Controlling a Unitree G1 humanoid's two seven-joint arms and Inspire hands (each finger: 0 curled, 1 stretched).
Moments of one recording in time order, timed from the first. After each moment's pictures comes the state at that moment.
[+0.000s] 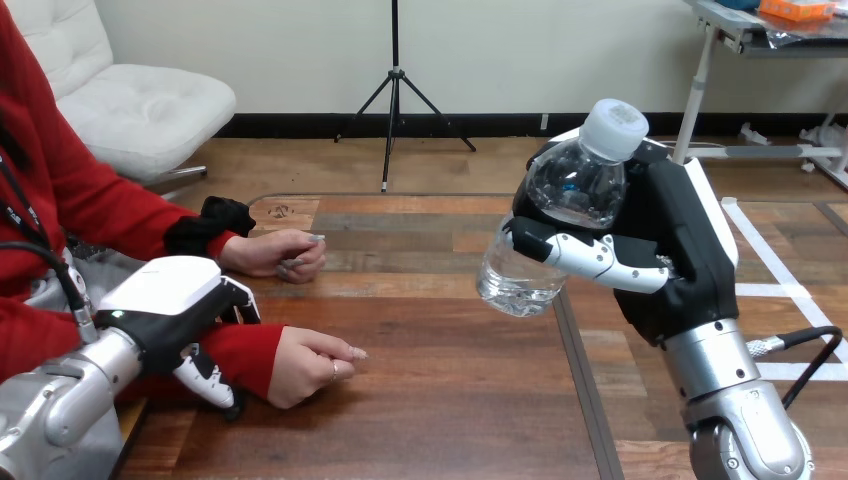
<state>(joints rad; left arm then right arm) -0.51 0.70 -0.38 0.97 0.74 -0.57 0.09 -0.06 -0.11 -0.03 -0.11 0.22 -0.21 0.28</state>
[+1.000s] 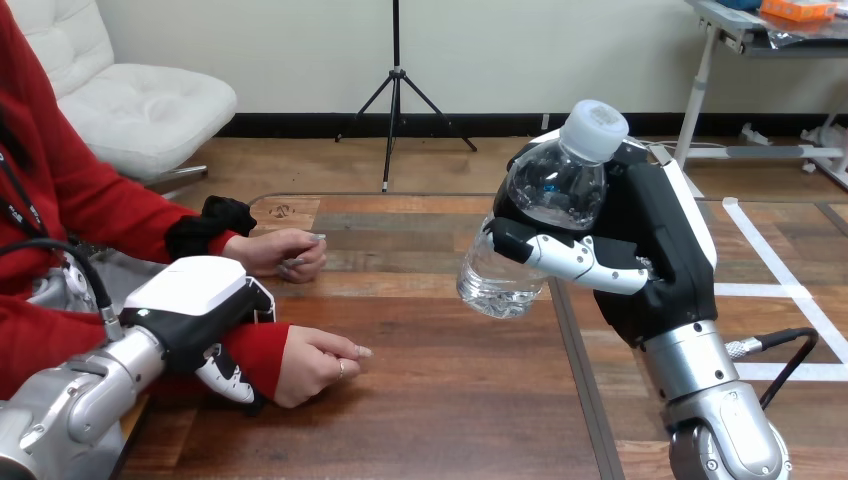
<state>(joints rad) -0.51 0.68 -0.41 0.91 0.75 -0.54 0.07 -0.06 -0.07 0.00 -0.11 0.19 -0.21 0.26</state>
